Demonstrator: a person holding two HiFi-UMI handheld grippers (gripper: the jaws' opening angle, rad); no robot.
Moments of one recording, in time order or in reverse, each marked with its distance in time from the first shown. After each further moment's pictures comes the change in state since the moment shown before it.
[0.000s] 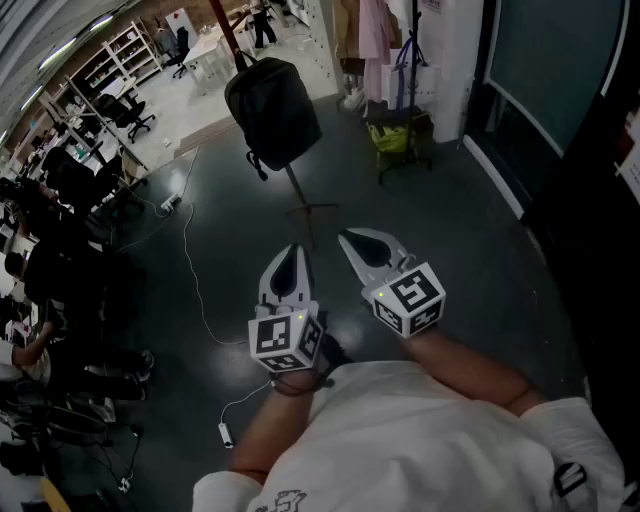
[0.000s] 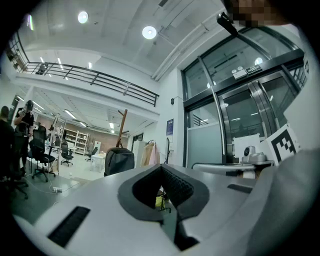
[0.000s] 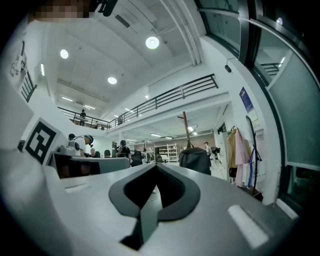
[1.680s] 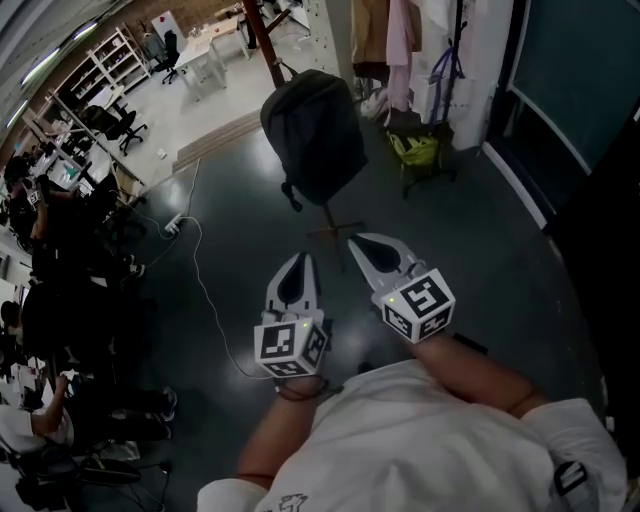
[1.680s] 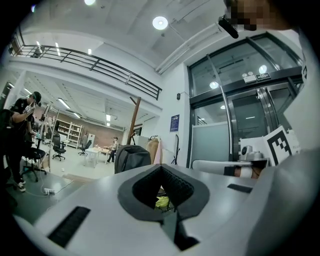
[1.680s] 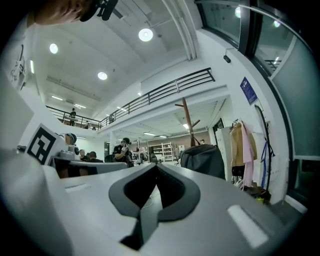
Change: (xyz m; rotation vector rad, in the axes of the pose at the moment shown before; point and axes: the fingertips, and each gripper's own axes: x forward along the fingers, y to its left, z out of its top) left arm 0.174 0.270 0.023 -0.041 0.061 -0.085; right arm 0.315 -0.036 -0.005 0.039 0.010 -0.069
